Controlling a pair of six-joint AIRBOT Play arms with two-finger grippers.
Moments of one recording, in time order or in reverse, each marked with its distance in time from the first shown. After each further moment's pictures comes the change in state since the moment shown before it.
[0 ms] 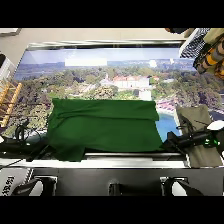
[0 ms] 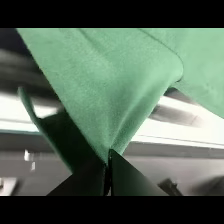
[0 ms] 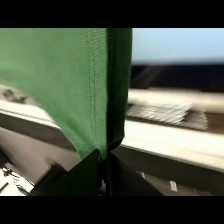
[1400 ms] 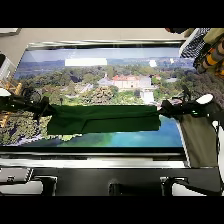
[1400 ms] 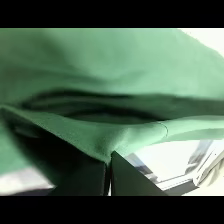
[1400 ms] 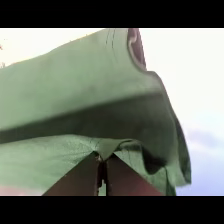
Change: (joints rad) left arm -0.003 -0.834 0.676 -0.177 0.150 0.137; right arm 0.186 -0.366 0.393 0.120 -0.495 0.059
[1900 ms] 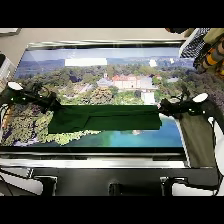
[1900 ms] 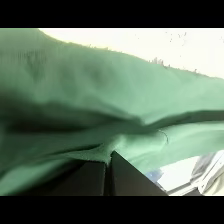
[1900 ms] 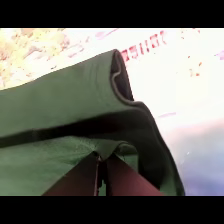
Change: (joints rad) left arm -0.063 -0.222 0.199 0.001 0.016 -0.003; right arm 0.006 -0.091 0.040 -0.010 -0.069 0.025
